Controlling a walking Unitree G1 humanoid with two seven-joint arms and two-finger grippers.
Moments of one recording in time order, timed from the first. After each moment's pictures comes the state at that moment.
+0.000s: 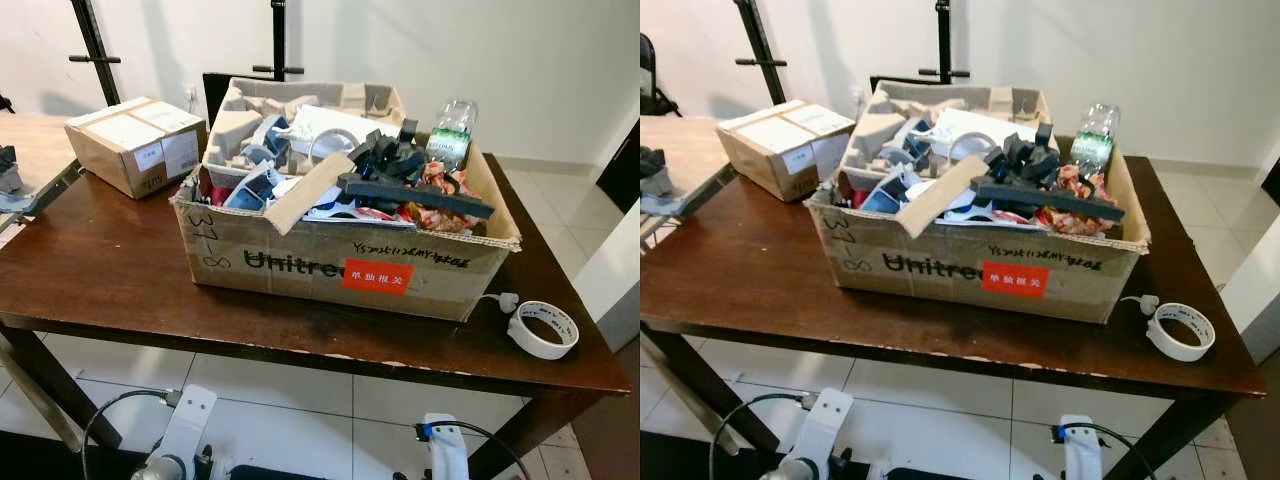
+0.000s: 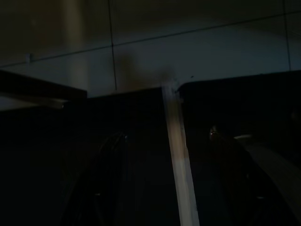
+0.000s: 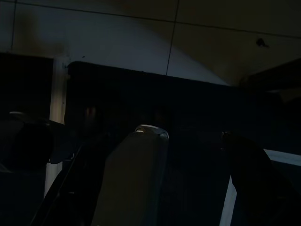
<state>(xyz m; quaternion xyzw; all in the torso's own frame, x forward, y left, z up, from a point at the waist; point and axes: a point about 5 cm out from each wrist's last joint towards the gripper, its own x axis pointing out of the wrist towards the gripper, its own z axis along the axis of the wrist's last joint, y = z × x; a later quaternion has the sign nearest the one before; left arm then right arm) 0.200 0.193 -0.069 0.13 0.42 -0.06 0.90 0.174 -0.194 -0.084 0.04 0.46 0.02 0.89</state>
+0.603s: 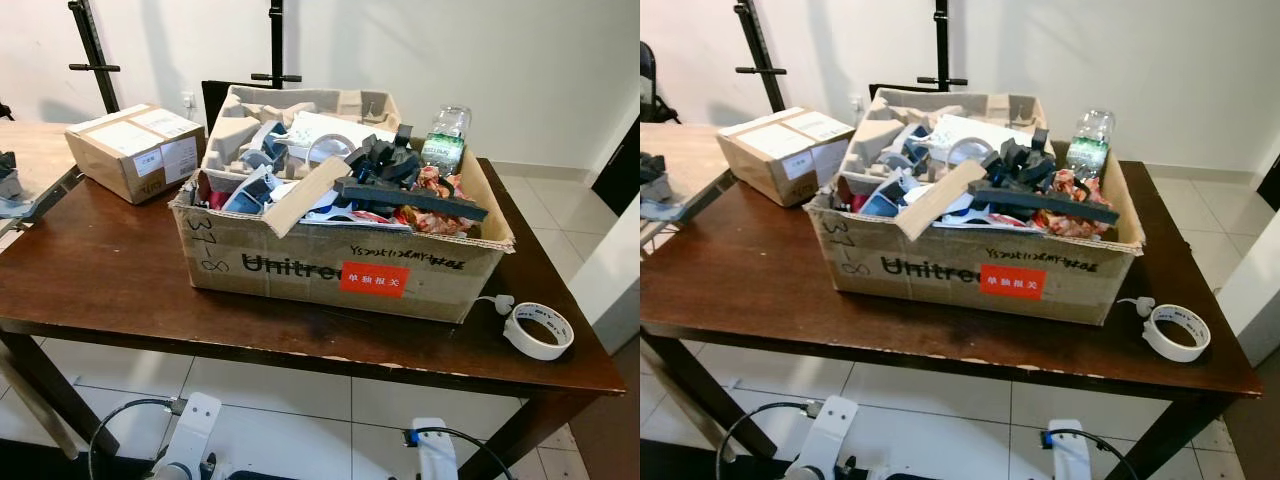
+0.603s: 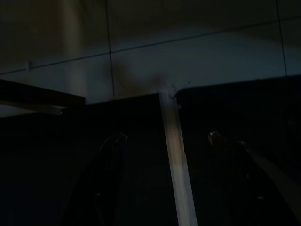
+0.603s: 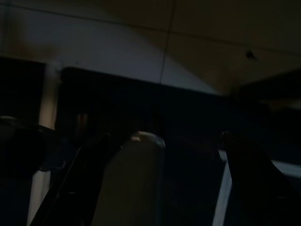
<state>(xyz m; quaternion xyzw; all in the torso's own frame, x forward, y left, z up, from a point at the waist) 0.199 0.186 -0.072 0.13 0.41 -0.06 0.90 0.179 -0.177 -0.084 0.00 0.44 0.03 0.90</state>
